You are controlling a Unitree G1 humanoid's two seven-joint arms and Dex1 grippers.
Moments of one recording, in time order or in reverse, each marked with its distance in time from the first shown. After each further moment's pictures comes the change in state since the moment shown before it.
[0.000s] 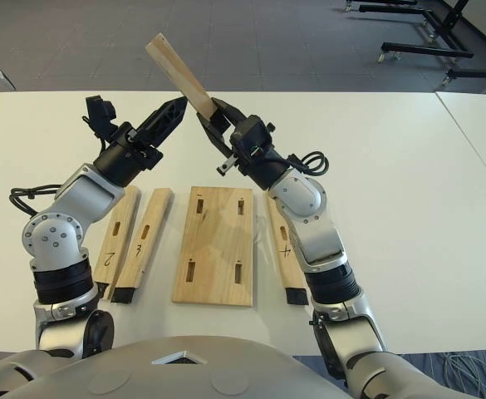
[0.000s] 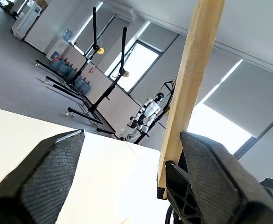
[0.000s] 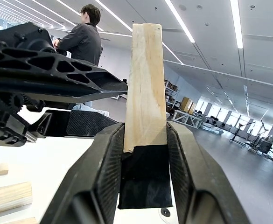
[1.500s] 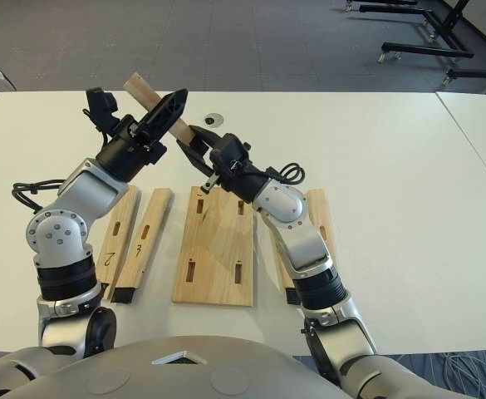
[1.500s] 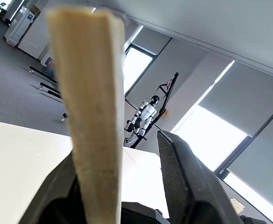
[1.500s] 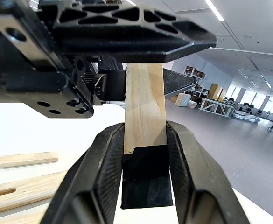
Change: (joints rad) left arm -0.024 -0.006 -0.022 -0.005 0.004 -0.043 0.008; right arm 0.026 0.052 0.054 0.028 0.020 0.065 0.060
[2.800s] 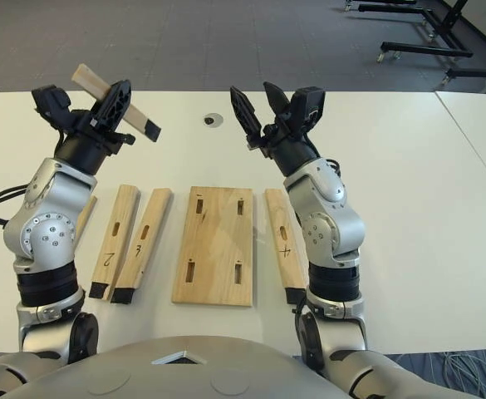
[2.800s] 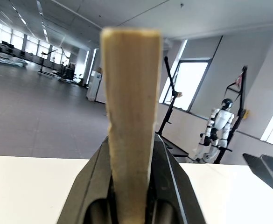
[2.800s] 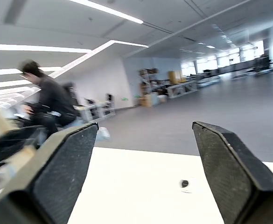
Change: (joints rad) left arm 0.093 0.145 0.022 -0.032 0.449 -0.257 -0.050; right arm -0.042 0.066 -0.343 -0.111 0.347 0.352 -0.259
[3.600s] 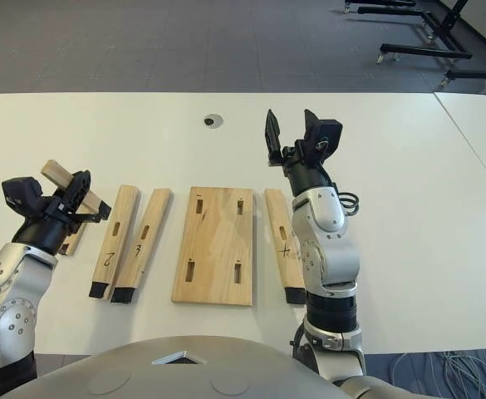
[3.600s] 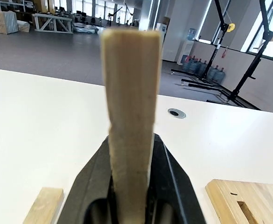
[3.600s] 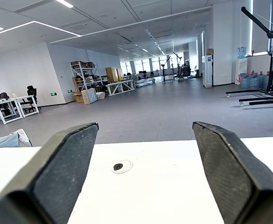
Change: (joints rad) left arm 0.536 0.006 0.131 -0.299 0.057 0.092 0.083; right arm 0.185 0.039 0.027 -0.104 -0.204 -0.056 -0.176
